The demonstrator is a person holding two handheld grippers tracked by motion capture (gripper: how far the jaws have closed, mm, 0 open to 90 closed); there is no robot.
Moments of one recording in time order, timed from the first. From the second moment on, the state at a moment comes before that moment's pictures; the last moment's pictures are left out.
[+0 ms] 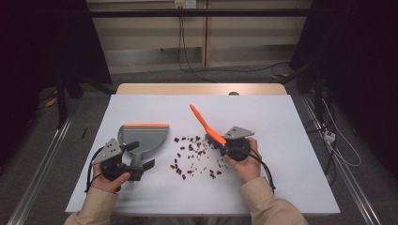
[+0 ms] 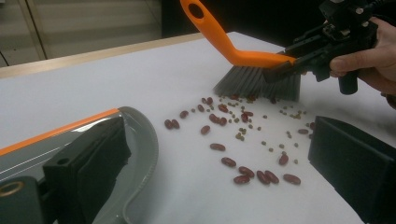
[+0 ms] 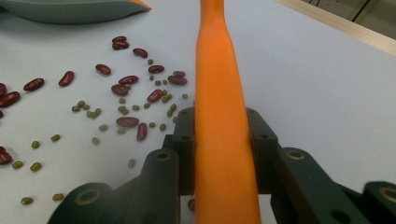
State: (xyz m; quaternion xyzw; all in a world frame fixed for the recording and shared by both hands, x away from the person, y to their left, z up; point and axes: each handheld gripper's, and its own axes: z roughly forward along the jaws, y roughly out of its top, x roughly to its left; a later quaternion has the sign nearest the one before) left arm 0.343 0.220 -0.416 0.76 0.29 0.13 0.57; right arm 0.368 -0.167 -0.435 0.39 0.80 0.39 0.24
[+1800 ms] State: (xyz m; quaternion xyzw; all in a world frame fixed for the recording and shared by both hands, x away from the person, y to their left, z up) left arm 0.343 0.221 -0.416 0.76 0.29 0.14 0.56; right arm 0.398 -0.178 -0.421 0.39 0.78 0.43 0.22
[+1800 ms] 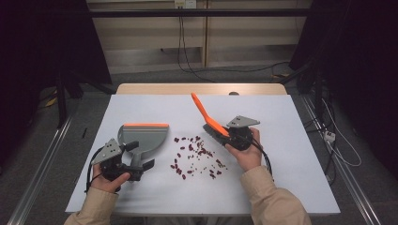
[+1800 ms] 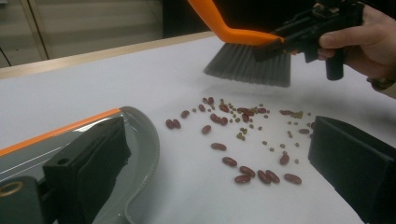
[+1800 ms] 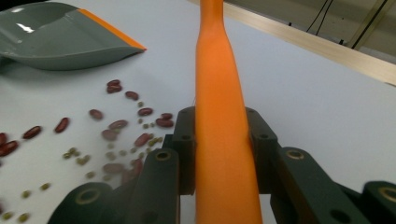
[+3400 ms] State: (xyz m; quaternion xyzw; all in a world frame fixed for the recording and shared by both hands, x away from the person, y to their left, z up) left arm 0.343 0.221 -0.418 0.76 0.30 0.13 0.56; right arm 0.385 -0.153 -0.436 0.25 0.85 0.43 0.16
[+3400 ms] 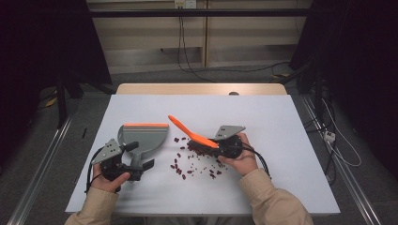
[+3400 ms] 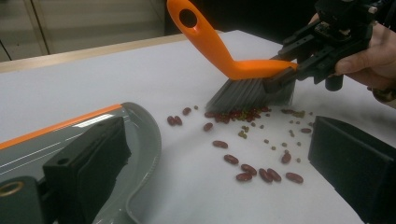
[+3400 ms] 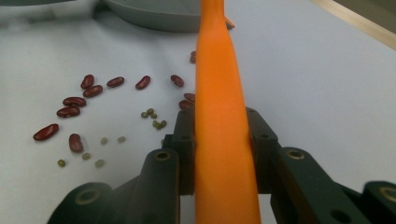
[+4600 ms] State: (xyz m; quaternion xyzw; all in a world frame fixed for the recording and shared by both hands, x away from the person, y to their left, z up) left arm 0.346 0.226 -0.416 0.75 0.32 0.14 0.56; right arm 0.468 -0.122 -0.434 0.23 0.84 0.46 0.18
